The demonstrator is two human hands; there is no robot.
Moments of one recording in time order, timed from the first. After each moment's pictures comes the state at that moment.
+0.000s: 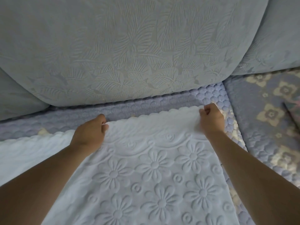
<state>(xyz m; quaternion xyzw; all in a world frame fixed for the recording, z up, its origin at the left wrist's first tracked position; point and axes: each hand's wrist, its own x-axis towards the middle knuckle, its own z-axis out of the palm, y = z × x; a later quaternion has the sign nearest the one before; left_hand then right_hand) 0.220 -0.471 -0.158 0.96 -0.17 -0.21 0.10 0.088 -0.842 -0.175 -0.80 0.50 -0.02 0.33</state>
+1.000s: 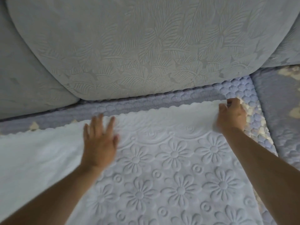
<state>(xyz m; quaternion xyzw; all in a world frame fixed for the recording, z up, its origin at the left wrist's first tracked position) 0.169 -0.407 -0.154 0.97 -0.22 -0.07 -0.04 0.094 -0.825 -0.180 -0.81 0.52 -0.03 0.27</state>
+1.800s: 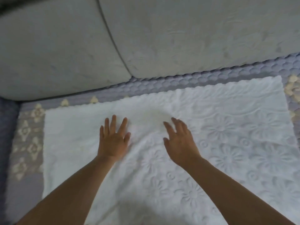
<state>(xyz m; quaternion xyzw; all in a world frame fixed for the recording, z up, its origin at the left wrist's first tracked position) 0.131 -0.233 -0.141 0.96 -0.12 -0.25 -0.09 0.039 -0.484 -0.145 -0.96 0.07 0.09 0.27</state>
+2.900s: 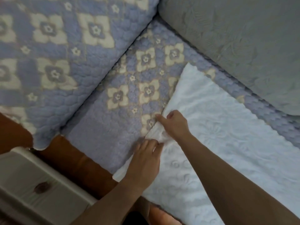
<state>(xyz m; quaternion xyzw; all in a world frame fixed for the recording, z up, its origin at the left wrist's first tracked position) 0.013 0.102 -0.132 0.97 0.02 -0.10 0.22 0.177 0.026 -0.132 -0.86 0.12 0.39 0.29</state>
